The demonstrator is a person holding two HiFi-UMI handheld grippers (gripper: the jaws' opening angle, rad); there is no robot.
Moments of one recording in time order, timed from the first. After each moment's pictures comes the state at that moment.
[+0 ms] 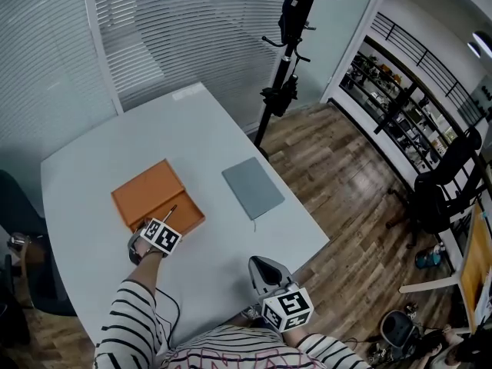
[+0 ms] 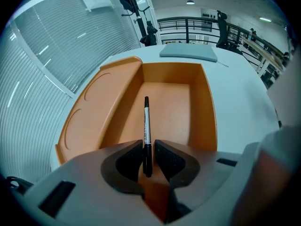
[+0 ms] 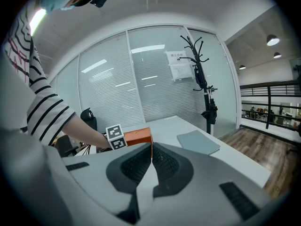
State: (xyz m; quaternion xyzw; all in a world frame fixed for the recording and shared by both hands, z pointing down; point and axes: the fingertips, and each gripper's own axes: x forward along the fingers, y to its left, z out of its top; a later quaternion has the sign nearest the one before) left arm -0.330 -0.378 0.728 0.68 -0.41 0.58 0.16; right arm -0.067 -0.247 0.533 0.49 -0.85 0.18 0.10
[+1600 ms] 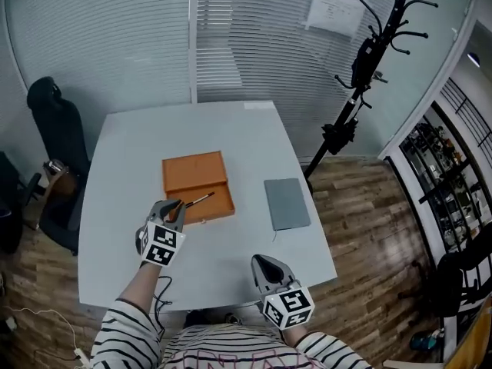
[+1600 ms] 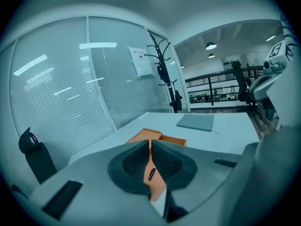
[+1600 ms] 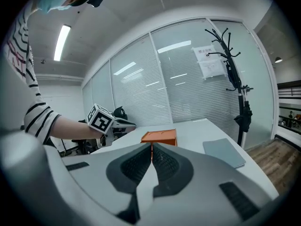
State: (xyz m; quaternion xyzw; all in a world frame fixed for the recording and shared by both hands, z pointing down) left arm -0.308 -0.296 0.524 0.72 -0.63 0.28 0.02; right arm -0.077 -0.227 0.512 0.31 -0.94 0.14 0.10
